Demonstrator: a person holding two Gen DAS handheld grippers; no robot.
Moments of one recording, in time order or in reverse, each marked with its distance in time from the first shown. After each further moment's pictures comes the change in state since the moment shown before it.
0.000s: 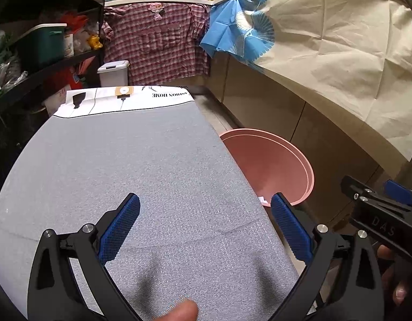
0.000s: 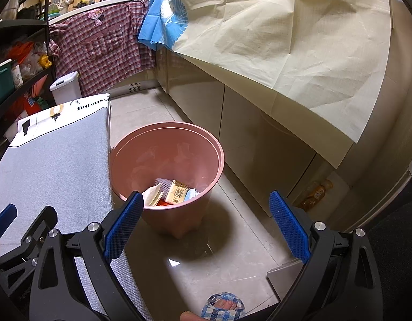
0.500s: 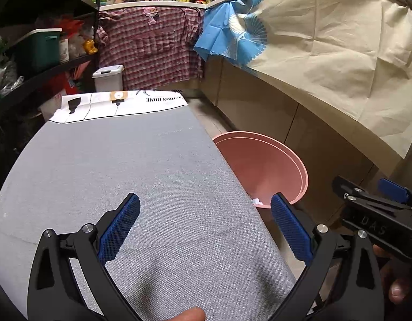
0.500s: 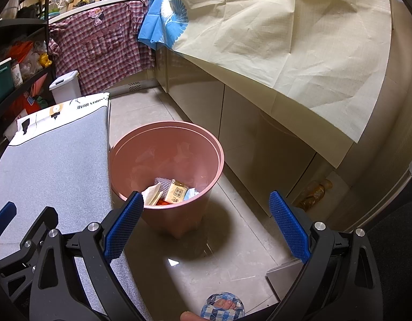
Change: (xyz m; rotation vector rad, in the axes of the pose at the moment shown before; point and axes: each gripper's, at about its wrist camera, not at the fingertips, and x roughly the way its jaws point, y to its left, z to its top) left arm -0.005 -0.003 0.000 0.018 -0.024 -0.028; right arm 0.000 -0.001 0.000 -0.002 0.001 -0.002
